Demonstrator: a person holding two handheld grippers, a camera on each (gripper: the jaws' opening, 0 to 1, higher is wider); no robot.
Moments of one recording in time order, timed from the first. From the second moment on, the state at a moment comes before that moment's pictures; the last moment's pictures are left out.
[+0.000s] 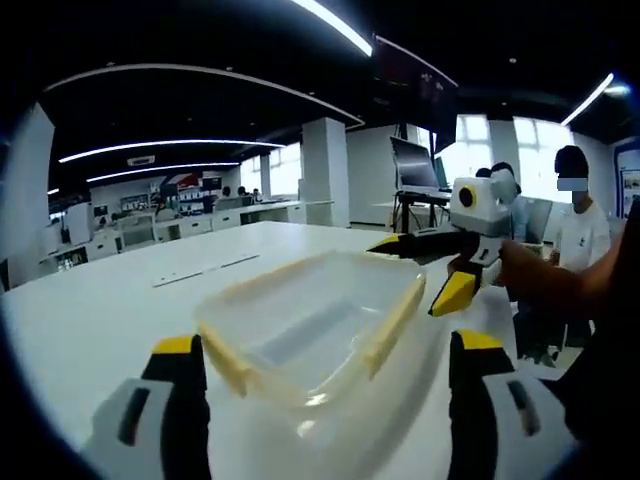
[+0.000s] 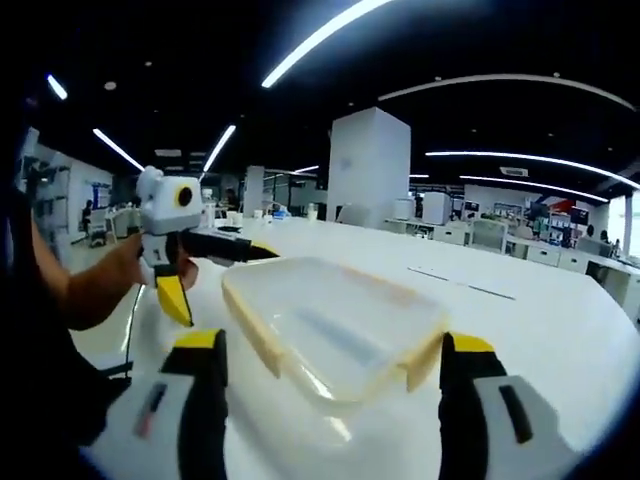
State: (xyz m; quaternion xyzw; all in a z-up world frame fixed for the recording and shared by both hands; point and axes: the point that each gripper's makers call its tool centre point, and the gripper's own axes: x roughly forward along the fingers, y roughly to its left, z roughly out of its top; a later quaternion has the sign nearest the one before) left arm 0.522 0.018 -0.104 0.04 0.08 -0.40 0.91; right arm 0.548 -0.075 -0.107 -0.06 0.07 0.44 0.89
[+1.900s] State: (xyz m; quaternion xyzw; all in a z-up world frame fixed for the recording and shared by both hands) left arm 0.548 0.035 -0.105 0.02 0.01 -0.31 0.95; right arm 0.554 -0.068 -0.117 -0.05 0.03 0.39 0.92
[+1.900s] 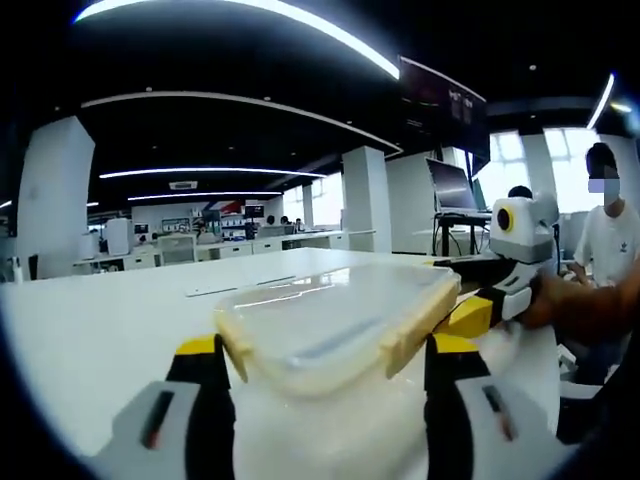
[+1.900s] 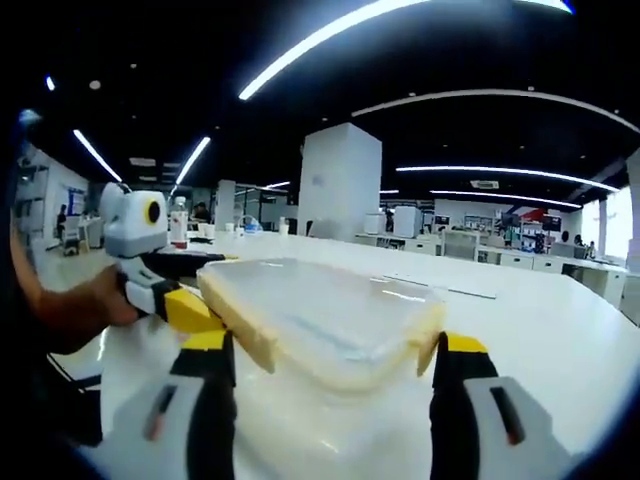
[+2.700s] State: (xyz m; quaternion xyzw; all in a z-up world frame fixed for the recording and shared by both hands) left arm 0.542 0.031 -0.112 0.00 0.03 -0.31 0.95; right arm 0.558 -0.067 -0.124 -0.03 0.05 0.39 0.92
